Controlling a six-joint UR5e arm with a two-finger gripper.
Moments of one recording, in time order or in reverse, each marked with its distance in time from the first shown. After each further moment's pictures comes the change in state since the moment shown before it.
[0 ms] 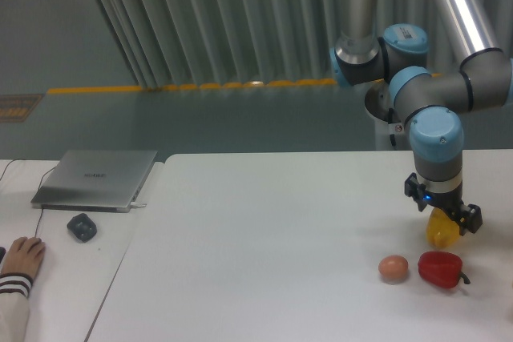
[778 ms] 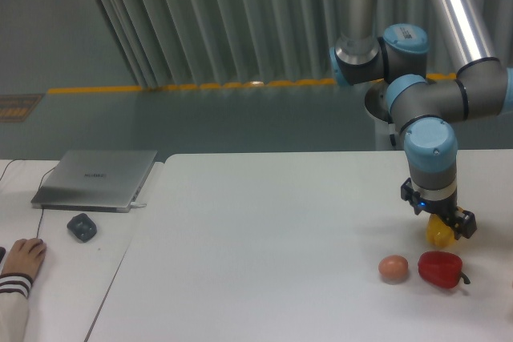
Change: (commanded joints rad) arm -0.018 -0.025 -0.003 -0.003 0.011 0.003
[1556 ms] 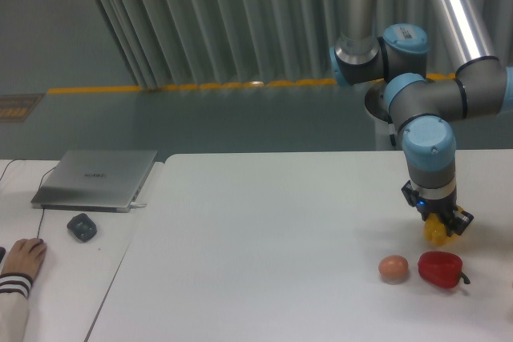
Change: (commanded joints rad) arm 0.005 0.034 0.092 -0.072 -0.002 0.020
